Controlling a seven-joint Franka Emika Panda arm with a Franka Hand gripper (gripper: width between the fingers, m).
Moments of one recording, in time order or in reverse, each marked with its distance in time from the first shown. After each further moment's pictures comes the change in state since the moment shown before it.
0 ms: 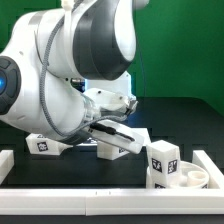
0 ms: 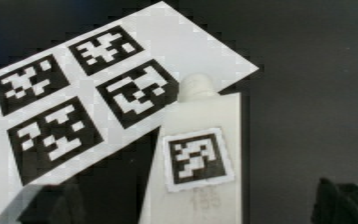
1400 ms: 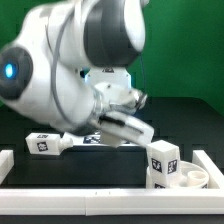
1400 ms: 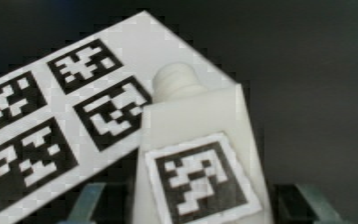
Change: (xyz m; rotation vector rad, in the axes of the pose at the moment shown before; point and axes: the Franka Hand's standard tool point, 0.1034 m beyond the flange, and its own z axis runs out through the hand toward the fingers) arm -0.035 -0.026 -0.022 0.029 0.077 -0.013
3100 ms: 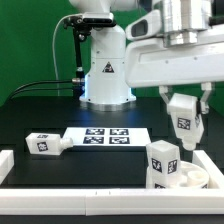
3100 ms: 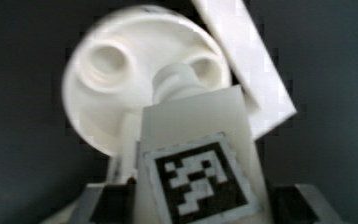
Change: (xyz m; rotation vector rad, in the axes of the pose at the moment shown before) arm -0.037 -0.149 -0.051 0.238 1.182 -0.178
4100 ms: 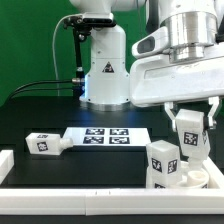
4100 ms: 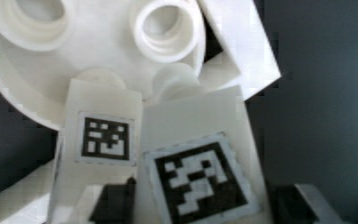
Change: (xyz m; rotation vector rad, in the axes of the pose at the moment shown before) arm 0.006 -0.003 0.022 0.041 0.114 -0.055
